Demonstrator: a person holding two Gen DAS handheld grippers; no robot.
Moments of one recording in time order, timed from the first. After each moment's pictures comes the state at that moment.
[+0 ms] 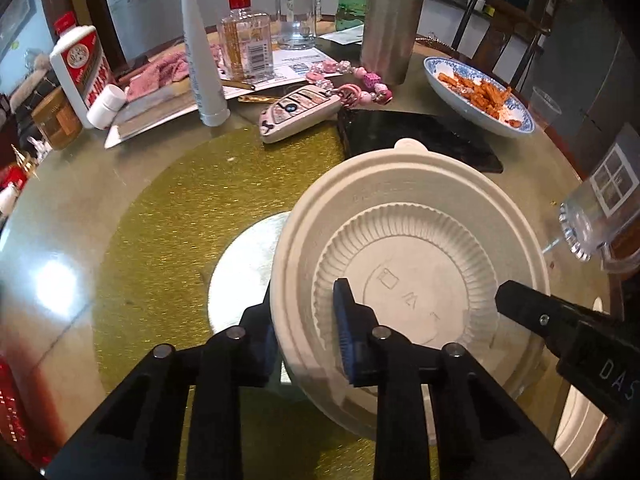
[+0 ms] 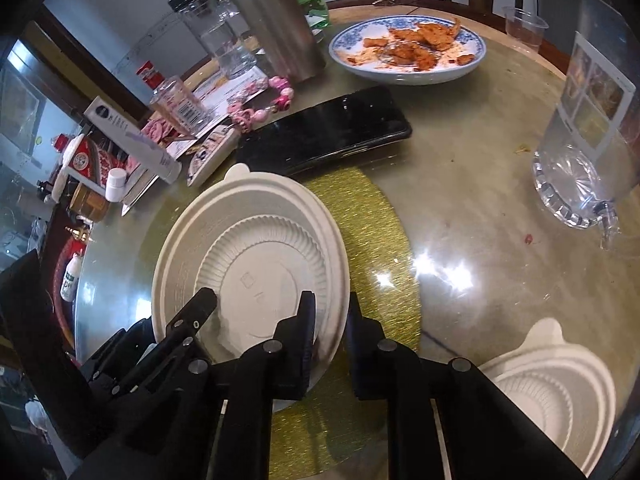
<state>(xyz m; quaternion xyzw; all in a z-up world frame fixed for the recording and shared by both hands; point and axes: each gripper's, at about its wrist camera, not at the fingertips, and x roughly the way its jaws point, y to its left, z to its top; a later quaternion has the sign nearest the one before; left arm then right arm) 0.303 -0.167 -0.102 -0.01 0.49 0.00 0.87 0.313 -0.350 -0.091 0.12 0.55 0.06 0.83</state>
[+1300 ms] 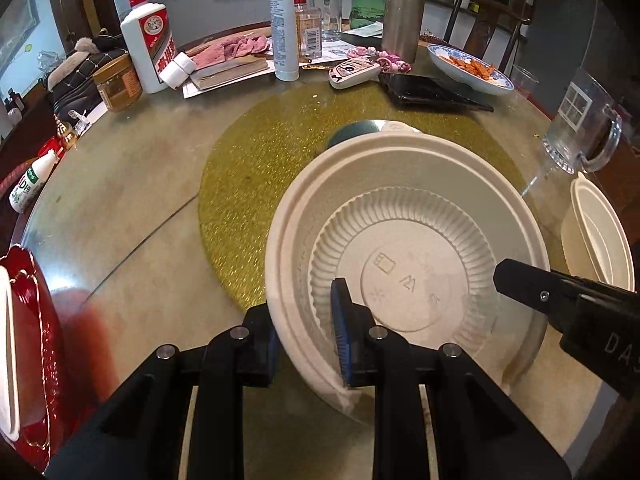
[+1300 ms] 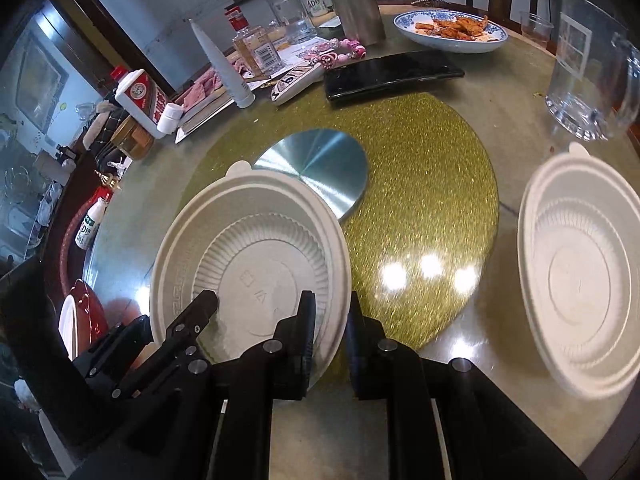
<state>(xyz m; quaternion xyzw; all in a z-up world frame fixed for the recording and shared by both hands) 0.188 -0.092 -0.104 0.01 0.47 -0.01 0.88 0.194 -0.271 -0.095 0.11 0.53 0.09 0.84</state>
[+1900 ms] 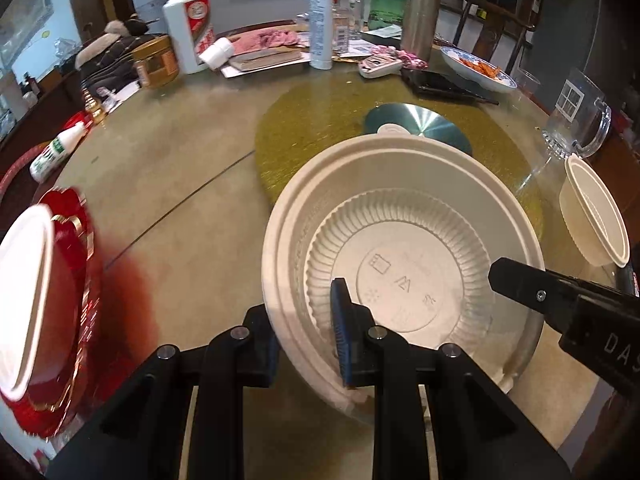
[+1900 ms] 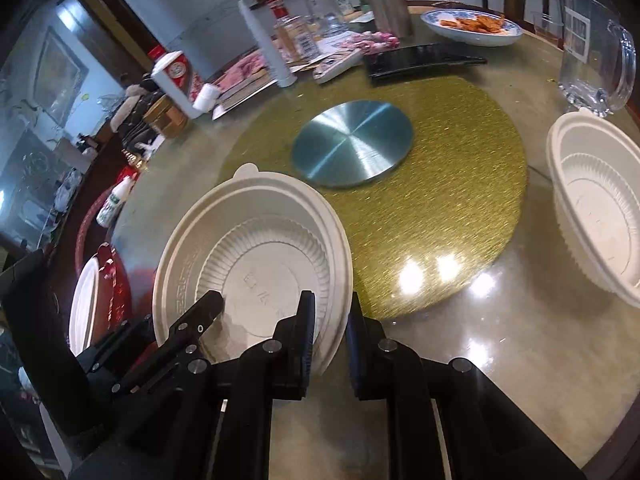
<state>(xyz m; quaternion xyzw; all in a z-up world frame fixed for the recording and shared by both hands) 0.136 -0.052 -0.104 0.00 0.47 0.00 0.88 0.146 -0.237 -0.098 0.11 0.51 0.13 0.84</state>
